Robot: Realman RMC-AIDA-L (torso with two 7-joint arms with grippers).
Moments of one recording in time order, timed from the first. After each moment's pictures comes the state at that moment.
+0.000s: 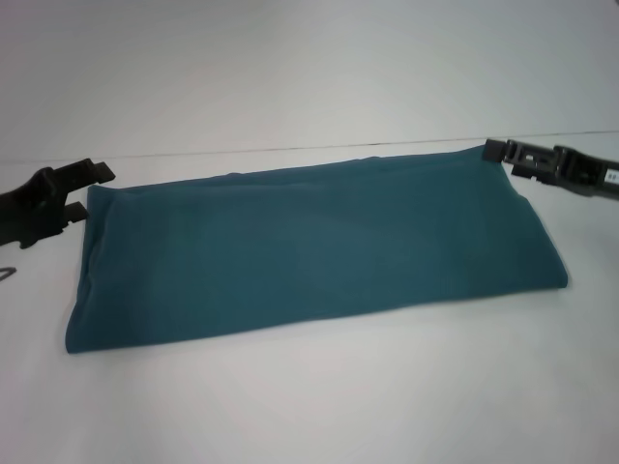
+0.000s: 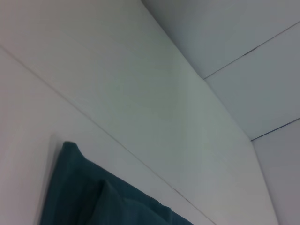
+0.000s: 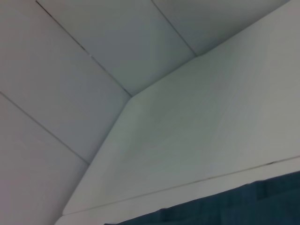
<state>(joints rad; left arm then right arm) -0.55 -2.09 0.65 0.83 2.05 1.09 -2.57 0.52 1.96 -0.73 -0.69 -1.79 -1.23 2.11</state>
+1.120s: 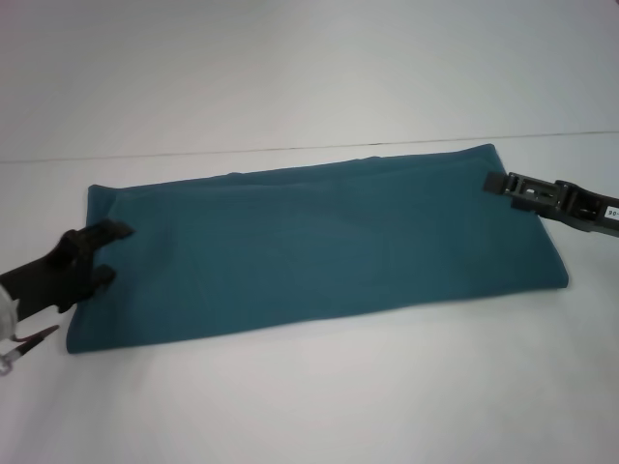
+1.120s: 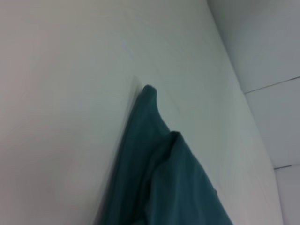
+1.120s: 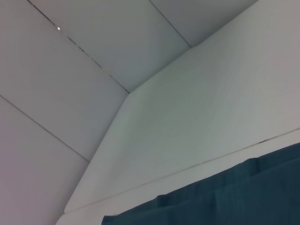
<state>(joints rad) -0.54 -2.13 0.62 0.56 1.91 0.93 -2.48 0.47 1.99 -0.69 -0.65 -1.79 -1.26 2.06</state>
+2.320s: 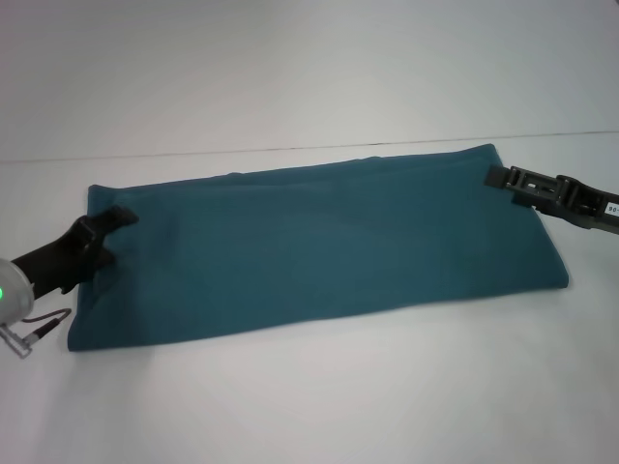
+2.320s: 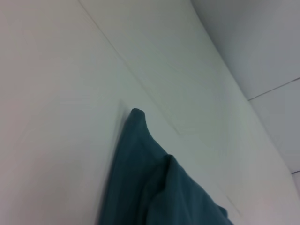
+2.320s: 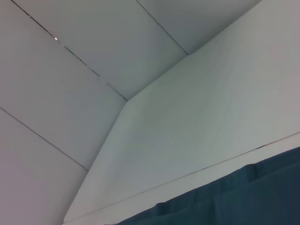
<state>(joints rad) -0.57 -2.16 0.65 0.58 1.90 0.80 -2.39 0.48 2.00 -0.67 -0.63 -1.78 -1.25 2.06</state>
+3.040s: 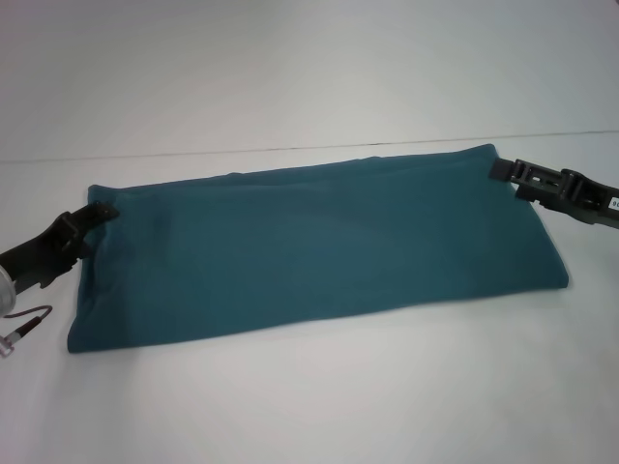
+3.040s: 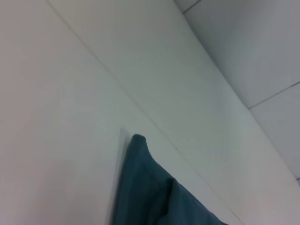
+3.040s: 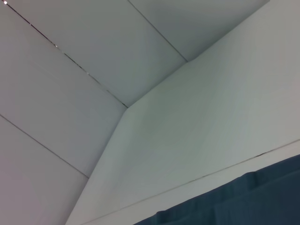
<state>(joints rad) -0.55 -2.16 0.65 0.62 1.89 0.79 -2.32 0.48 2.00 -0.65 -0.63 -1.78 -1.25 2.06</state>
